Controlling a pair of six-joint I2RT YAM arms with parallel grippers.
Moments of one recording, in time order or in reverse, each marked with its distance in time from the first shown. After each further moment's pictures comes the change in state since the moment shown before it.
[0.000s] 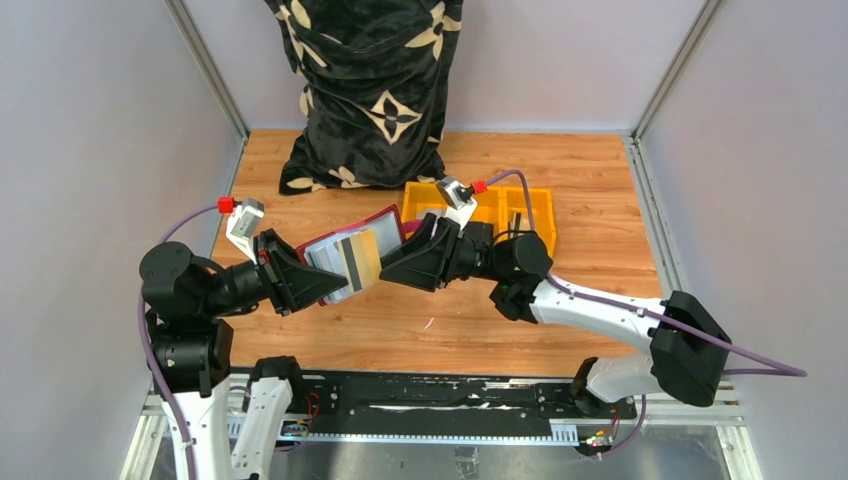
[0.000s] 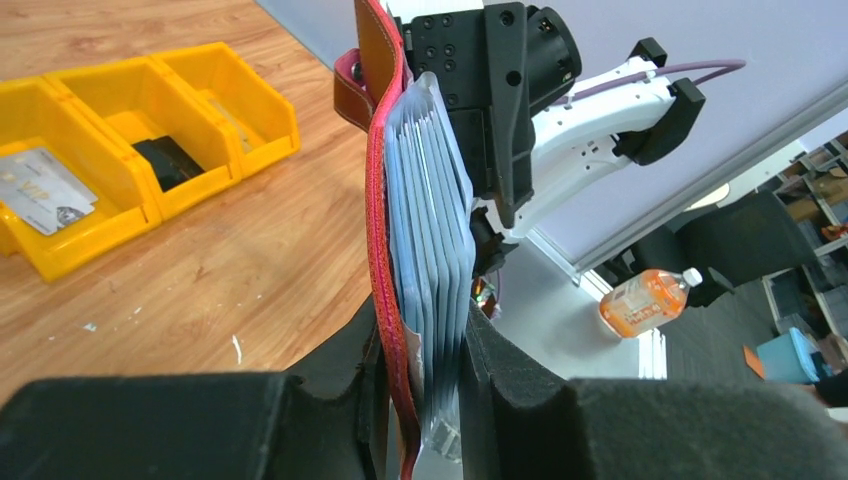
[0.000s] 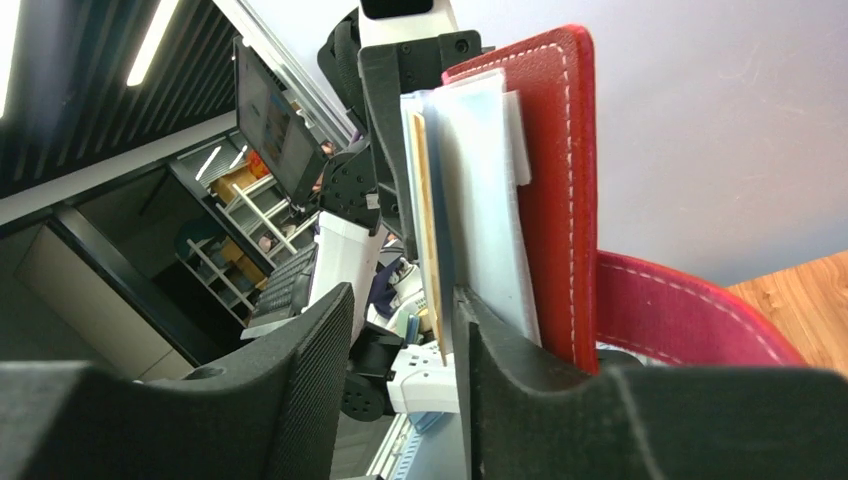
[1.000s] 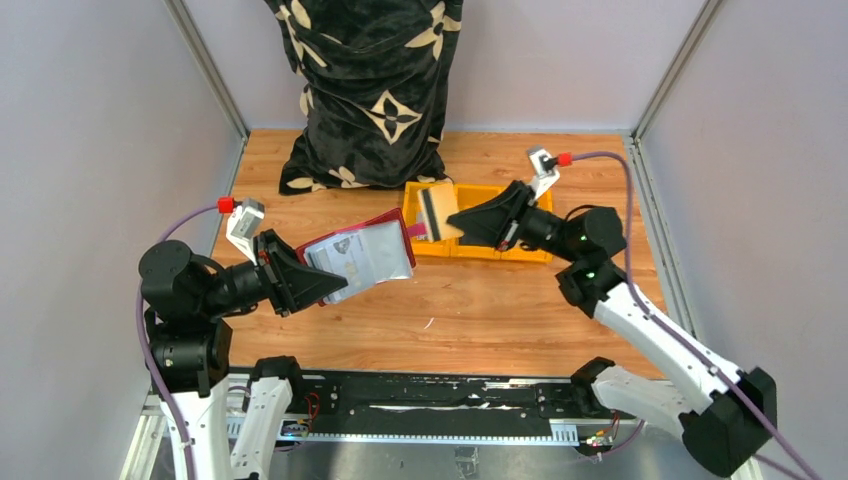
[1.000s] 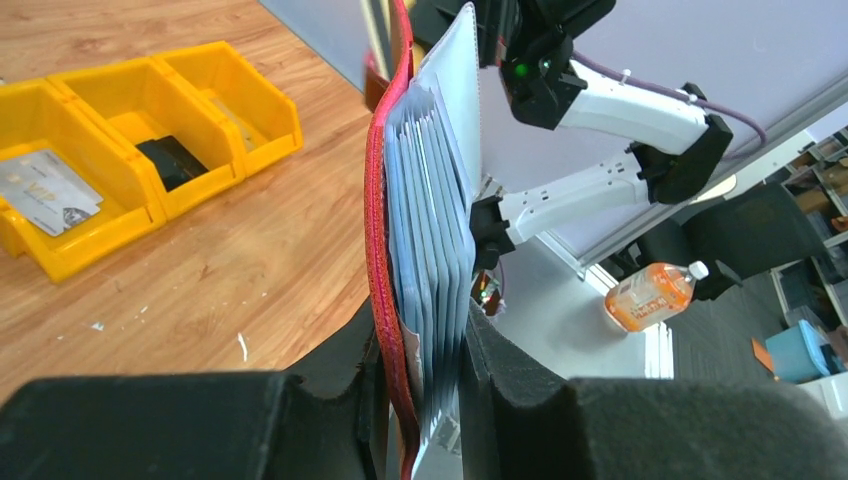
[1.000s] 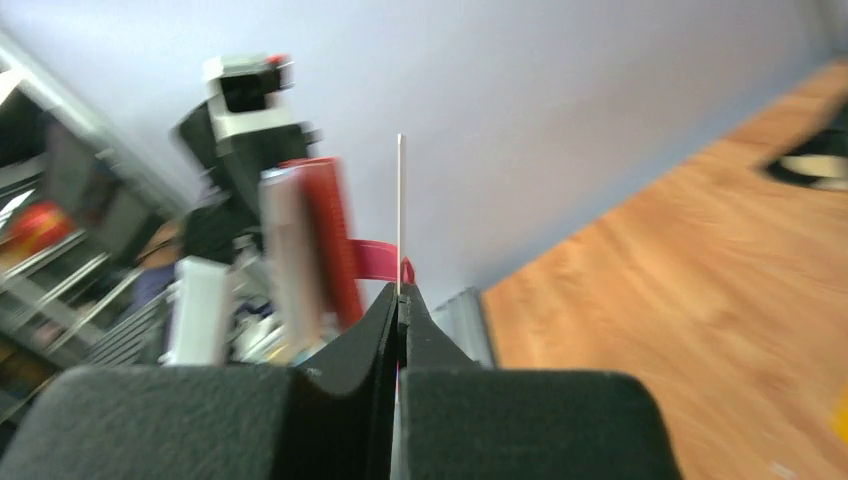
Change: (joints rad) left arm 0.000 0.011 0.015 -0.035 0.001 0.042; right arm -0.338 -0.306 -0.022 -0.409 -0.093 -0.135
